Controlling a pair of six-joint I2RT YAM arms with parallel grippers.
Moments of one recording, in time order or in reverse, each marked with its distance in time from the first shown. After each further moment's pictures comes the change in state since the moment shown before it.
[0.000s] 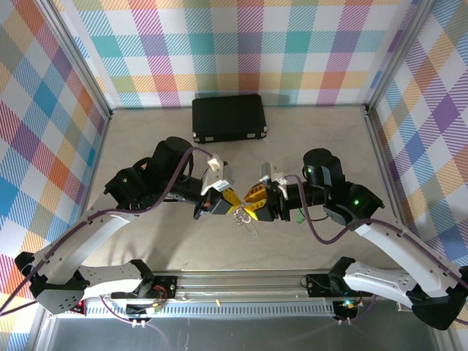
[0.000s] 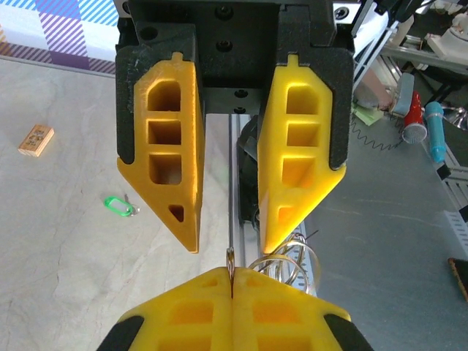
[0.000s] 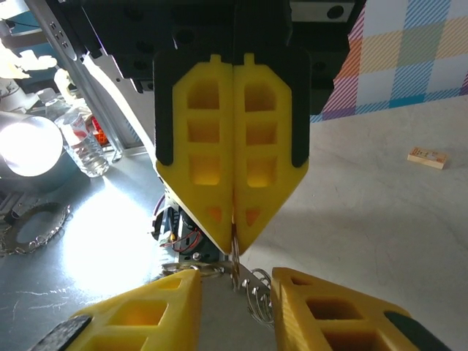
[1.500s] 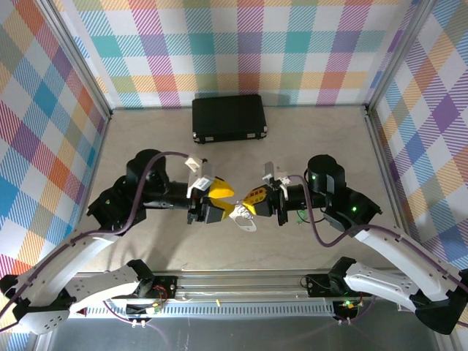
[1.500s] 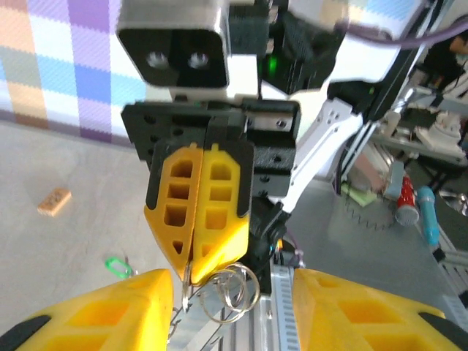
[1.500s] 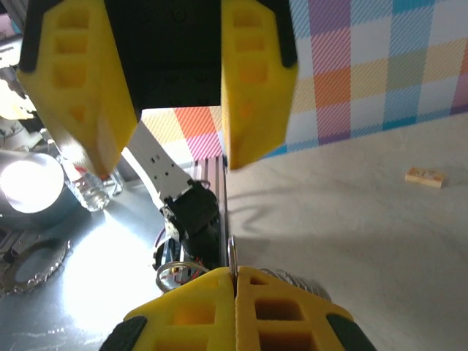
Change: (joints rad) left arm 0.003 -0.236 -0.212 0.369 -0.015 -0.306; right arm 0.008 -0.063 -0.135 0.251 0.019 0.177
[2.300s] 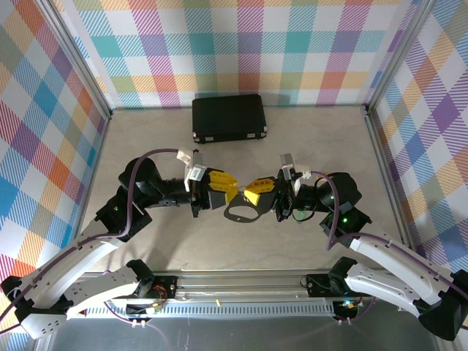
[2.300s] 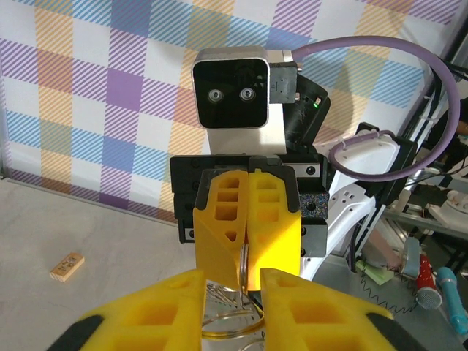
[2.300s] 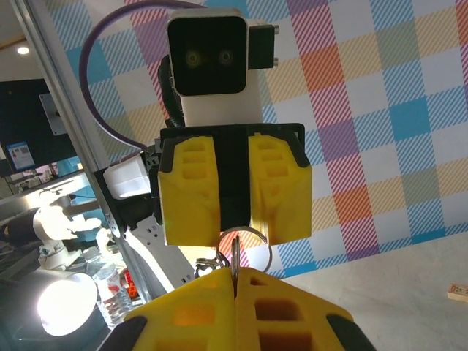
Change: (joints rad) left arm 0.000 -0.017 -0.143 0.389 -0.072 -0.195; right arm 0.000 -0.055 -0.236 0.707 0.040 0.428
